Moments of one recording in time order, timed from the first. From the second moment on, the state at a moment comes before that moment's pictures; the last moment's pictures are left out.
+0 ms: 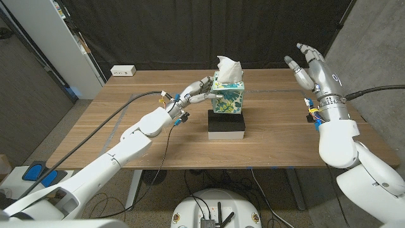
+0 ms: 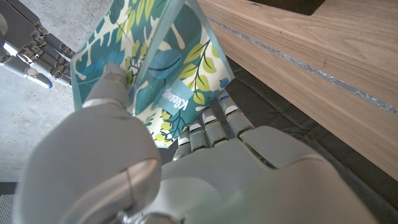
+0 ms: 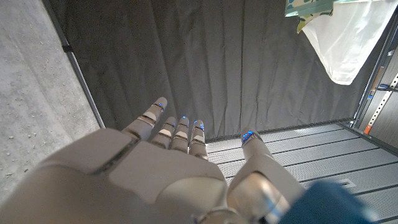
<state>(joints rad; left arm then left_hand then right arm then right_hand) 0.83 0.63 0.55 -1.64 -0.19 -0.39 -0.10 0.85 0.07 0.31 -0.16 0.20 0.07 0.04 0.73 0.32 0.28 -0.04 0.26 0.39 0.31 -0.04 0.20 0.19 0.27 0.09 0.25 0.20 -1.55 -0.69 0.00 -2.52 -0.55 -0.42 -0.41 0.17 0.13 0.51 -0.02 0.18 0.14 -0.02 0.20 0.17 0.09 -0.03 0.20 0.18 -0.03 -0.03 0.23 0.20 0.20 -0.02 0.20 0.17</state>
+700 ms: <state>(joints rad) 0.81 0.62 0.56 -1.61 -0.19 -0.39 -0.11 0.85 0.07 0.31 -0.16 0.20 0.06 0.05 0.74 0.32 0.28 -0.04 0.26 0.40 0.31 -0.04 0.20 0.19 0.27 0.08 0.25 0.20 -1.51 -0.70 -0.09 -2.53 -0.67 -0.48 -0.39 0.17 0.13 0.50 -0.03 0.18 0.14 0.00 0.20 0.17 0.11 -0.02 0.20 0.18 -0.01 -0.03 0.25 0.21 0.21 0.04 0.20 0.17</state>
